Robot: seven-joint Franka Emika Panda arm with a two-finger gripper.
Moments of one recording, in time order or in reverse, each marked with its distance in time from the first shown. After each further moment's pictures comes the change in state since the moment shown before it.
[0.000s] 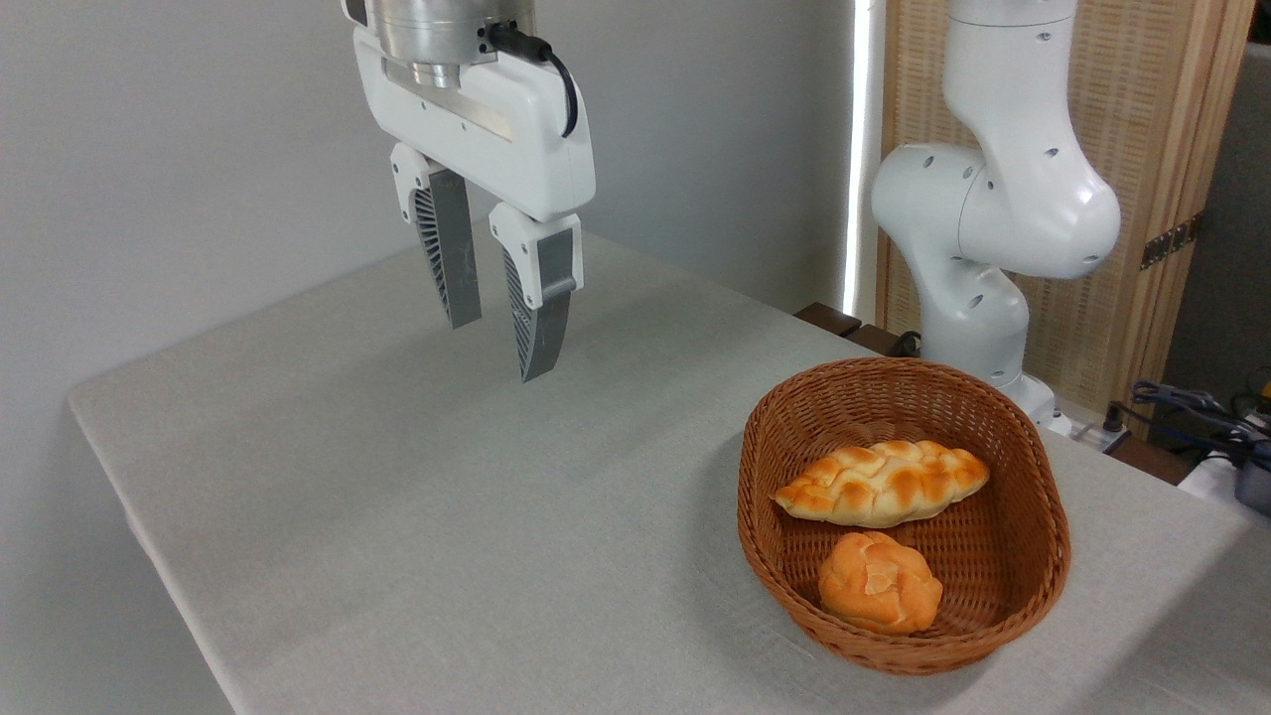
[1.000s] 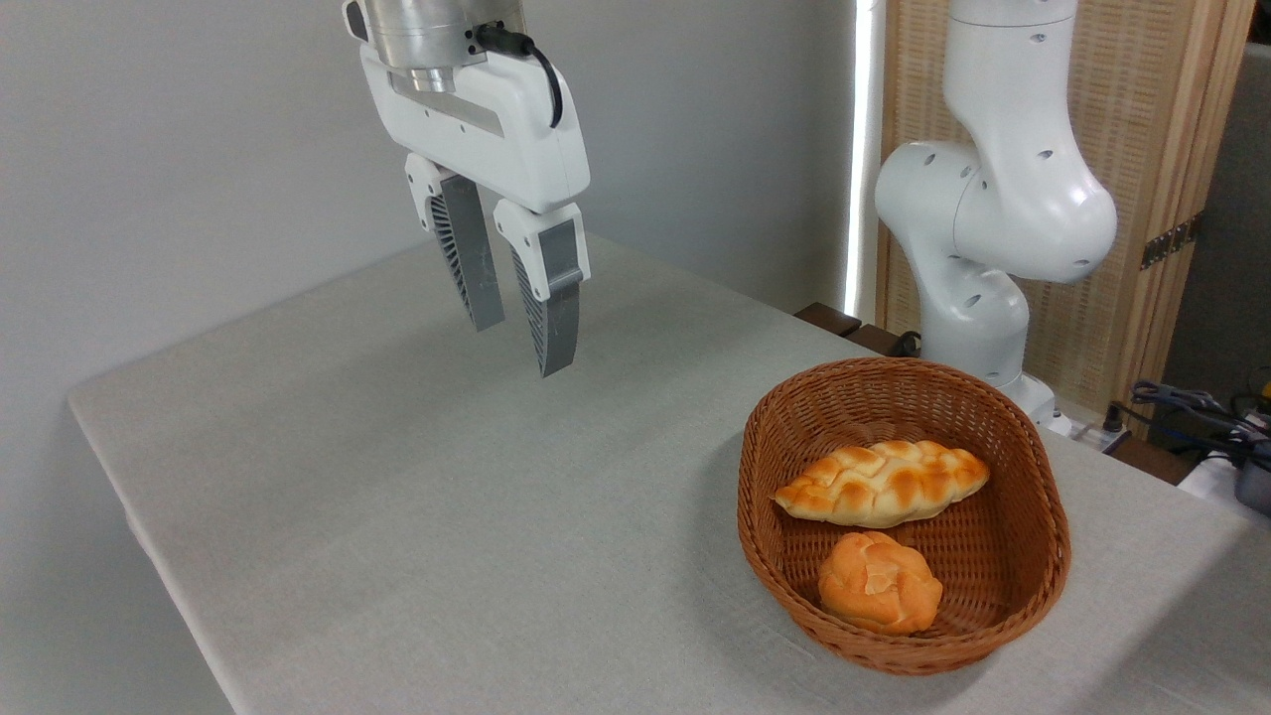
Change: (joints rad) arm -0.101 0.001 0.054 -0.005 0.085 -0.051 -0.011
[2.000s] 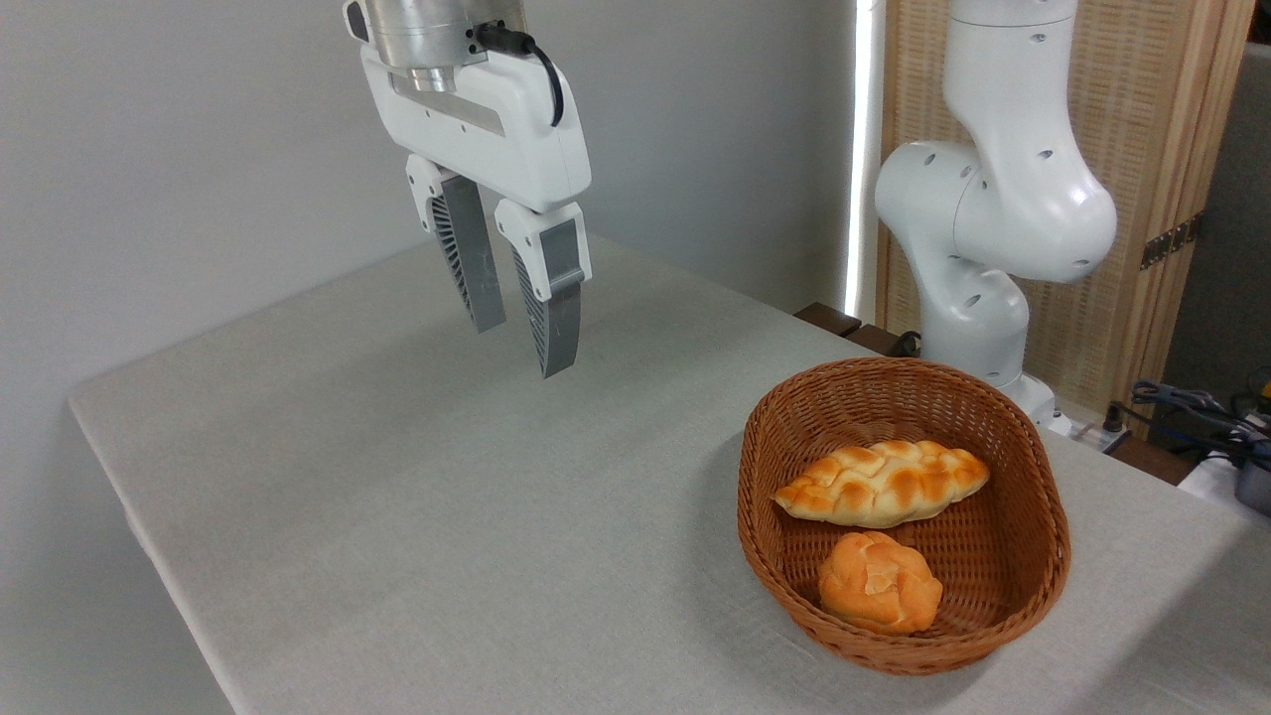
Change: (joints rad) arm 0.000 0.000 0.001 0.000 0.004 0.001 0.000
